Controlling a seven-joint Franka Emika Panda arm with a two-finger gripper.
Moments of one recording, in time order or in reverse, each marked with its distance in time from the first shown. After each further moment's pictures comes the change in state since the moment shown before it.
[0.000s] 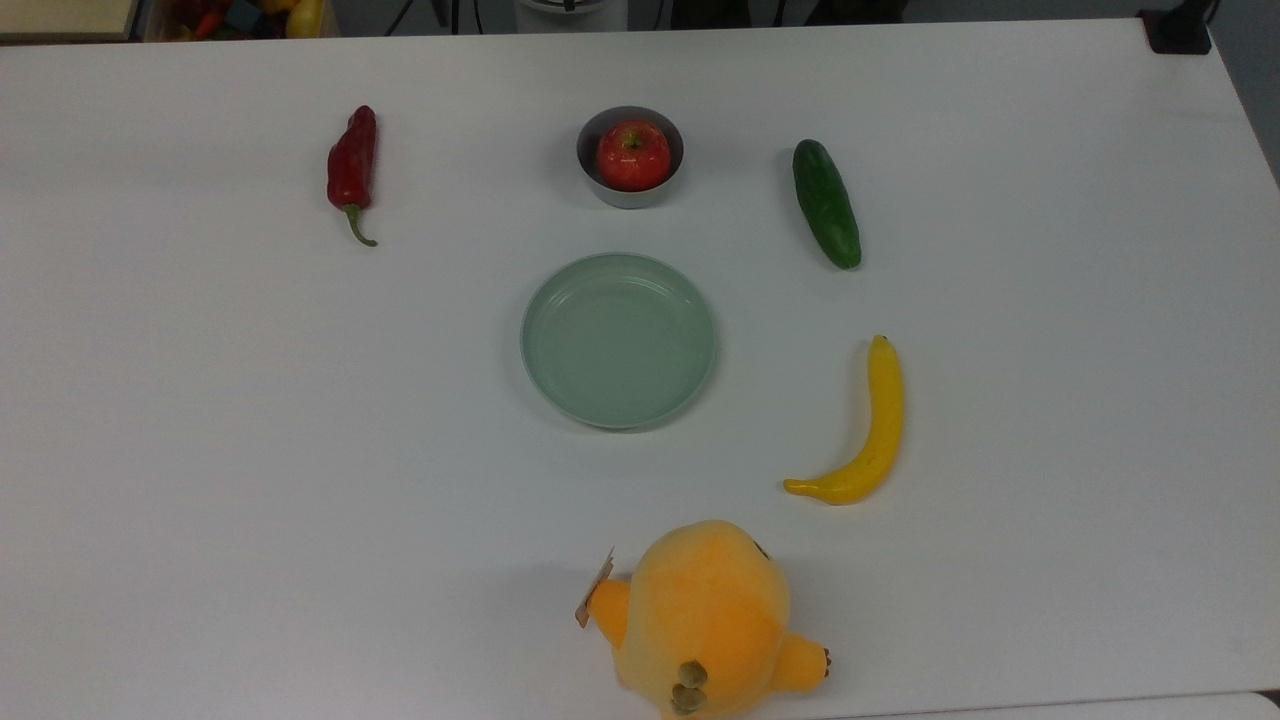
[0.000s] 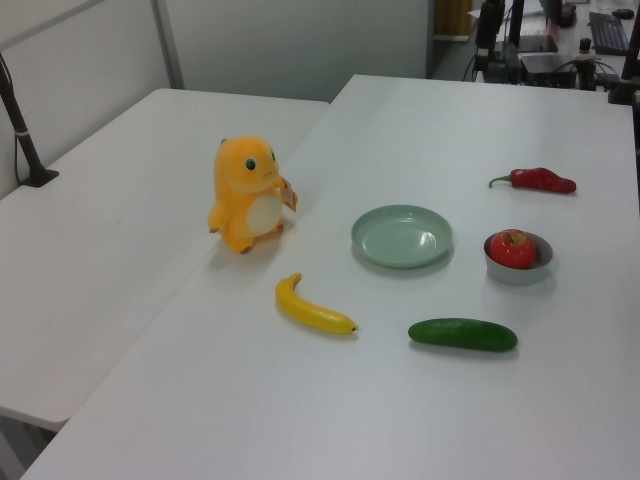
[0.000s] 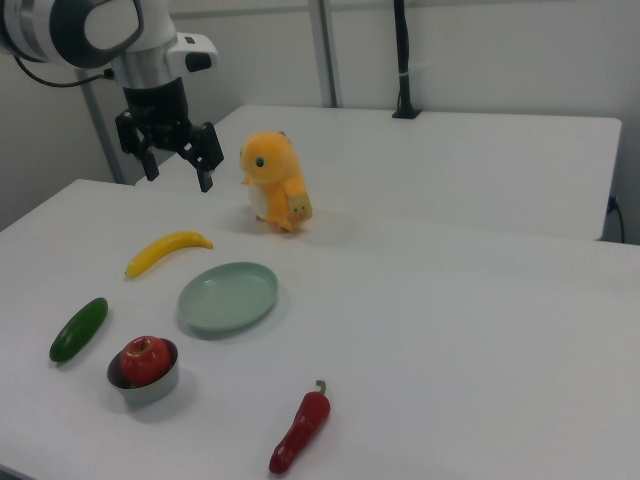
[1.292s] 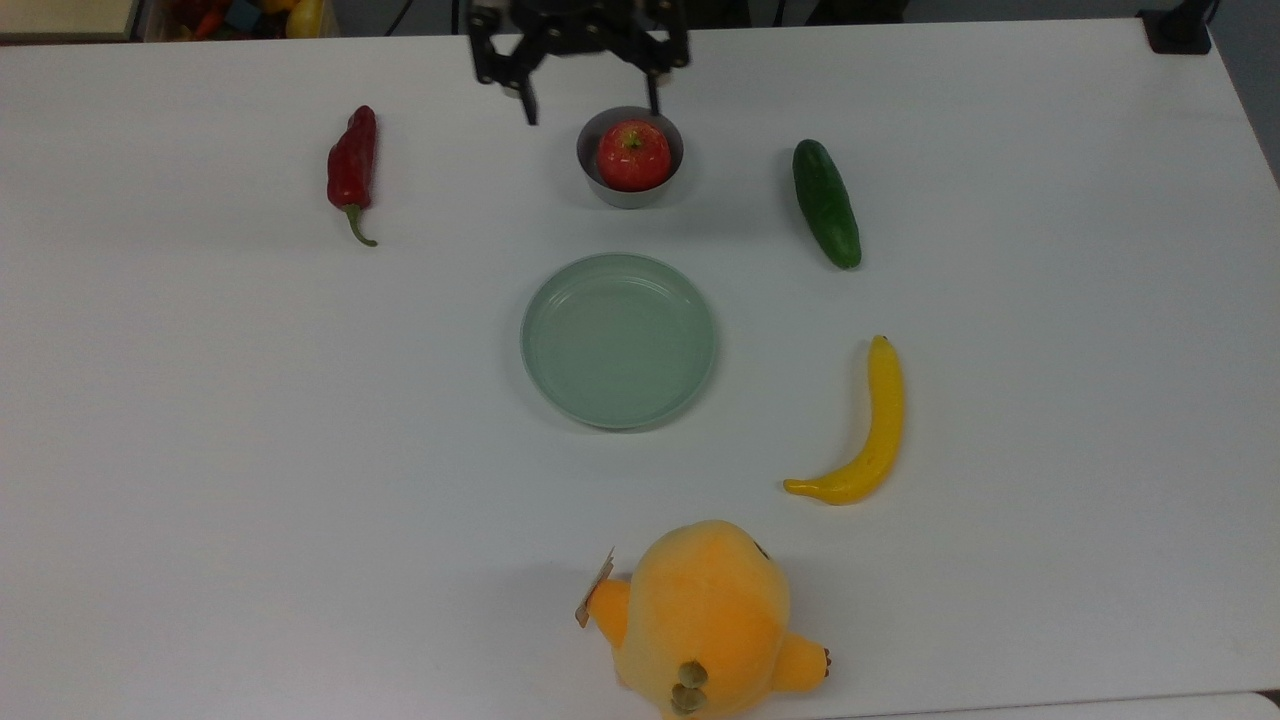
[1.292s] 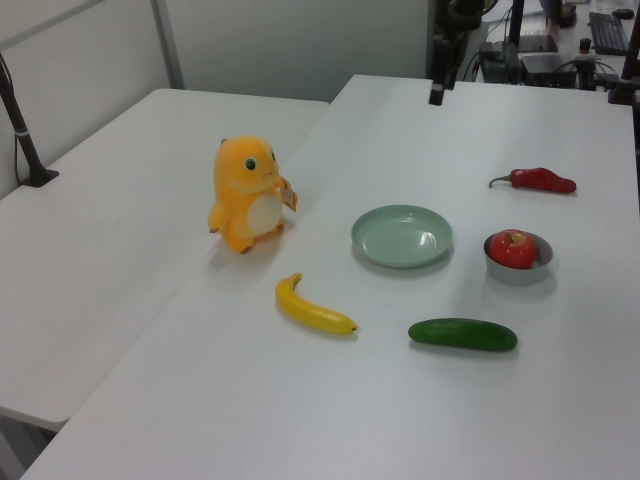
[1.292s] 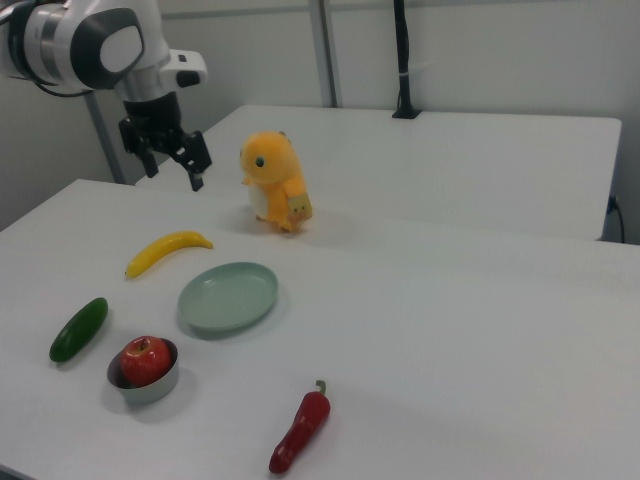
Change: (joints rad) arm 0.110 0.143 0.010 0.058 -0.004 0.139 0.191
